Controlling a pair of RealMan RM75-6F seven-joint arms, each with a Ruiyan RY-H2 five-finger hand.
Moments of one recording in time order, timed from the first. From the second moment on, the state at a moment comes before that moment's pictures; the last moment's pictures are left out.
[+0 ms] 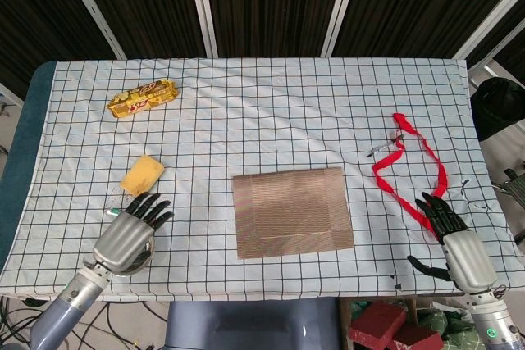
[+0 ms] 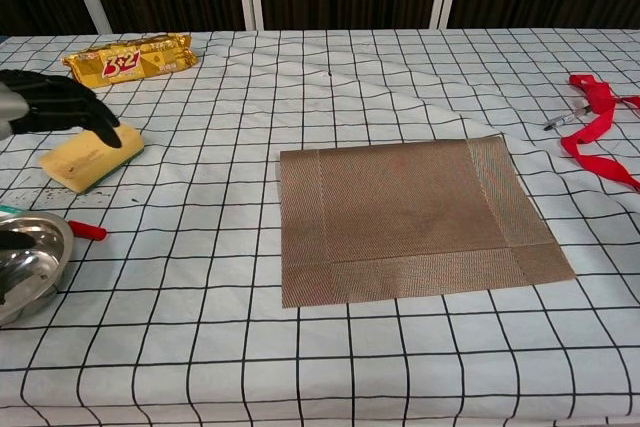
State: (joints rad) left arm -0.42 -1.25 0.04 -1.86 1.54 1.15 0.61; right arm 0.12 -1.15 -0.01 -1.55 -1.68 1.53 0.23
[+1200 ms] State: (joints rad) left arm -0.74 -1.81 -0.07 -1.67 1.07 0.98 1.04; right arm 0.12 -1.14 0.02 -1.57 -1.64 1.53 0.32
